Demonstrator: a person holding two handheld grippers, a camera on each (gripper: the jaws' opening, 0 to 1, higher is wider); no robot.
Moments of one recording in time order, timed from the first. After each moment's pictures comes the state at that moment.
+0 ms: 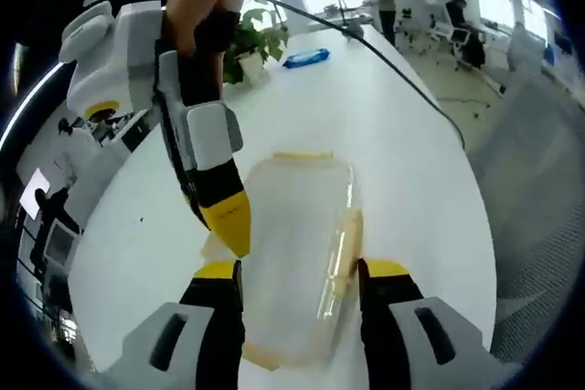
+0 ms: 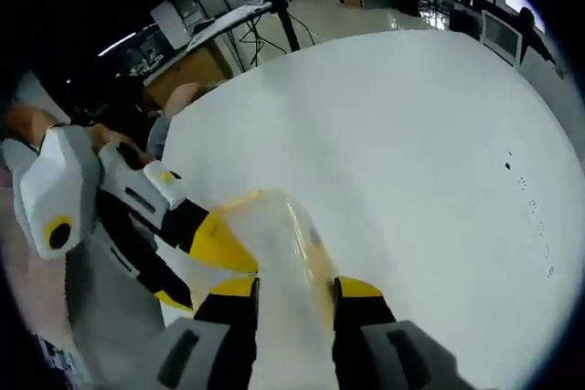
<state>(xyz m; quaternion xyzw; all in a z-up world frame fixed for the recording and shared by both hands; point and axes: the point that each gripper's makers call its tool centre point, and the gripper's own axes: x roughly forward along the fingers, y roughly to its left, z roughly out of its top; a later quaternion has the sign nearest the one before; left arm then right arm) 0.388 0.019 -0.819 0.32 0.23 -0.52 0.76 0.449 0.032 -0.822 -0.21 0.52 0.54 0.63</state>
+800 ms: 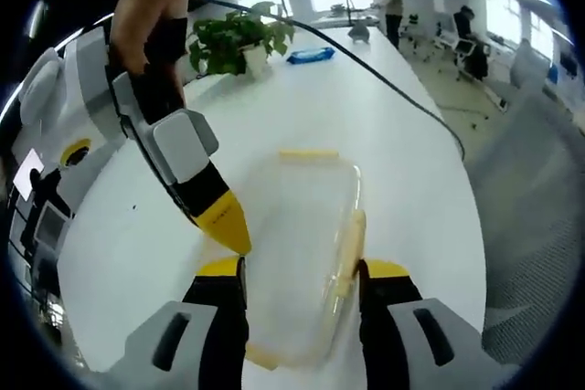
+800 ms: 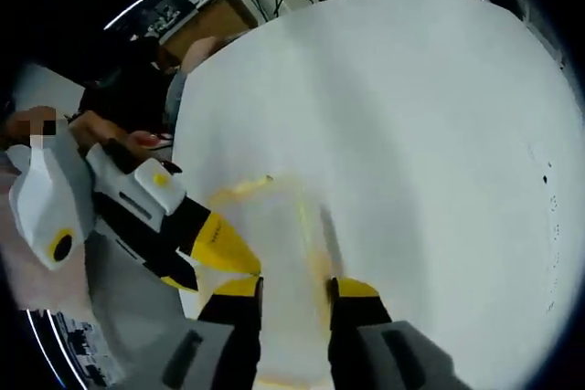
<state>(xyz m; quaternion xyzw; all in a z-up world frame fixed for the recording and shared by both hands) 0.390 0.018 -0.820 0.32 0.23 -0.51 0.77 0.444 0.030 -0.827 -0.26 0.58 0.57 0.53</state>
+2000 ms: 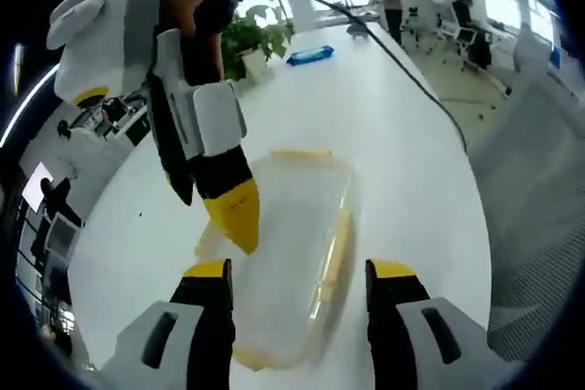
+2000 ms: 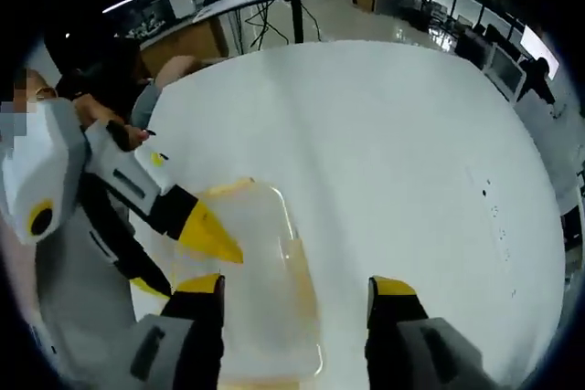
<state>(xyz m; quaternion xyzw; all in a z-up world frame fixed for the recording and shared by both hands) 0.380 0.016 -0.818 0.32 0.23 -0.50 0.77 0.455 0.014 -0.811 -0.27 0.45 0.52 0.67</state>
